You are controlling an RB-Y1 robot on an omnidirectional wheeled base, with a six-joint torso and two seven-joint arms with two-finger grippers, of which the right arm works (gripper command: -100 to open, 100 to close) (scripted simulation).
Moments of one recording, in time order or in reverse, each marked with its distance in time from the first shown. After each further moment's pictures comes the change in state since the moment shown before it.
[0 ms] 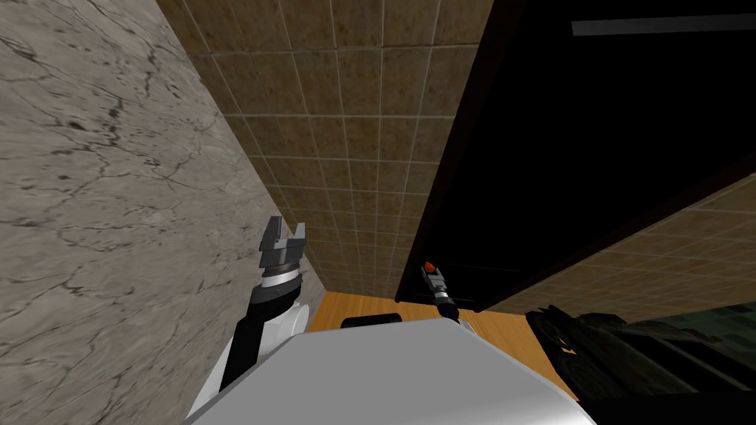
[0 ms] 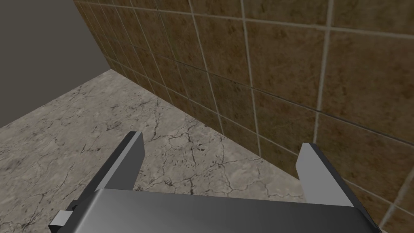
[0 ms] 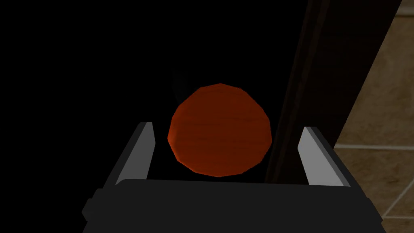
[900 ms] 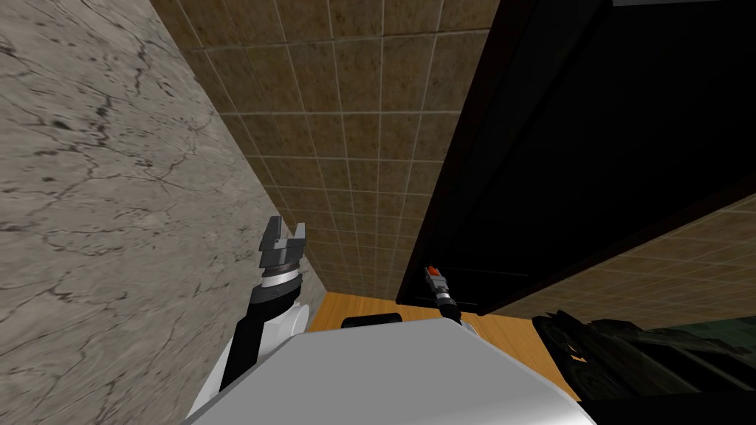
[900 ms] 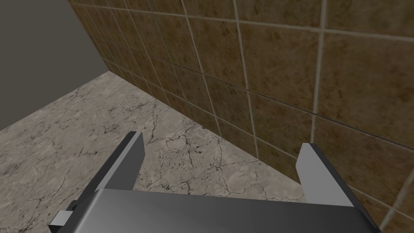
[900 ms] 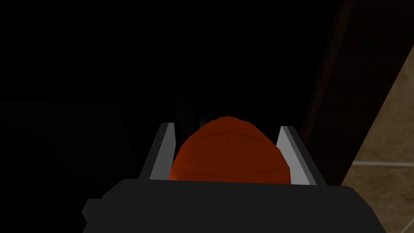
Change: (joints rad) arm 0.003 -0.009 -0.007 0.007 -0.021 0.008 -0.006
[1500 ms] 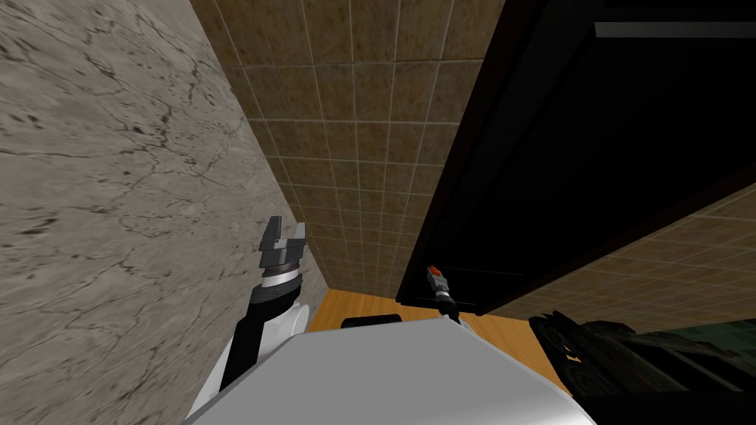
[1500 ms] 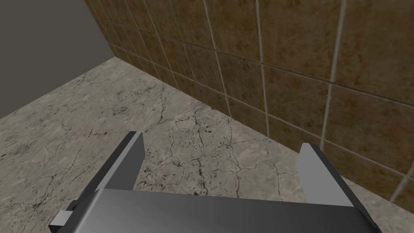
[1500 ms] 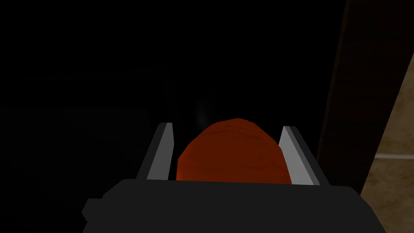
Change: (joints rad) arm -0.040 0.012 -0.007 0.040 -0.151 0.102 0.000
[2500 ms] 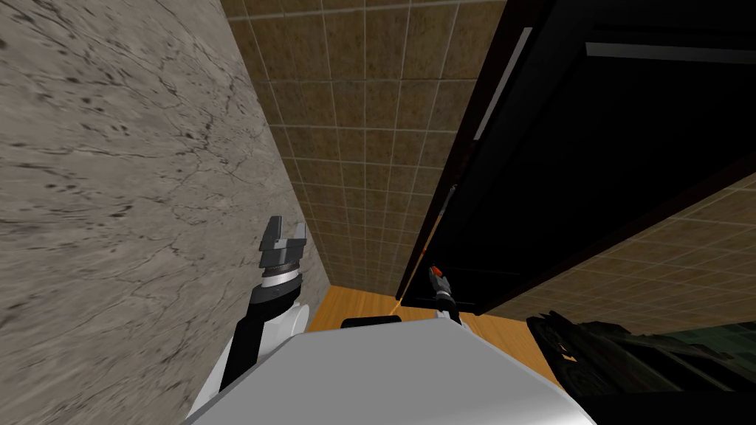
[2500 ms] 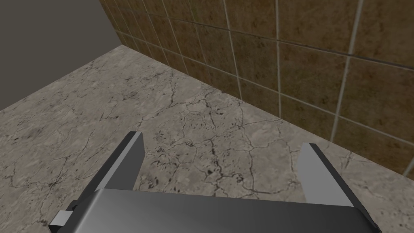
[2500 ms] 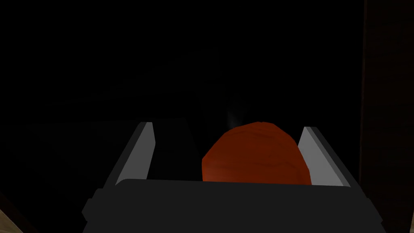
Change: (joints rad) arm 0.002 0.020 0.002 -0.042 -0.201 0.160 -0.020
